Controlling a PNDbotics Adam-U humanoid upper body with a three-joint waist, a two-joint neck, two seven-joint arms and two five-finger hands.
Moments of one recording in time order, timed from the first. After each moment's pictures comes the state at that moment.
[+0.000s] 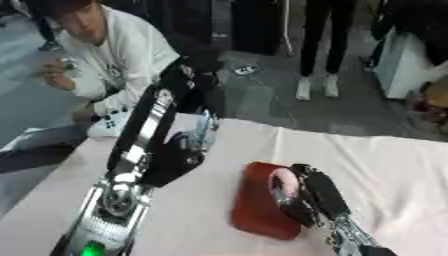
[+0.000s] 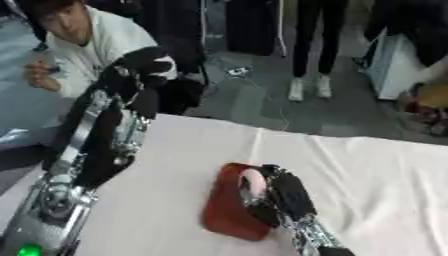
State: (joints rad) left arm -0.48 0.27 -0.12 -1.98 -0.31 -0.11 0.03; right arm -0.94 -0.01 0.20 -0.61 1.11 -0.29 -0.48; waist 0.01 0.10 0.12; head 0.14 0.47
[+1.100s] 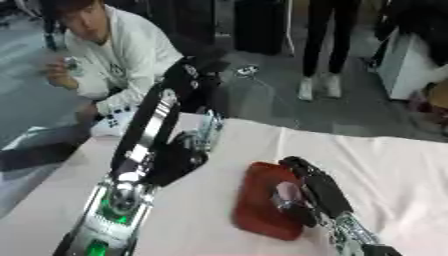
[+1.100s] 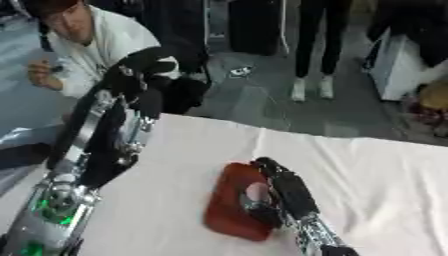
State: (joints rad) left arm -0.48 0.27 -0.12 -1.98 -0.31 -0.11 0.03; right arm -0.95 -0.01 0.20 -0.61 1.15 -0.25 -0.43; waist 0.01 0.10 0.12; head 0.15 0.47
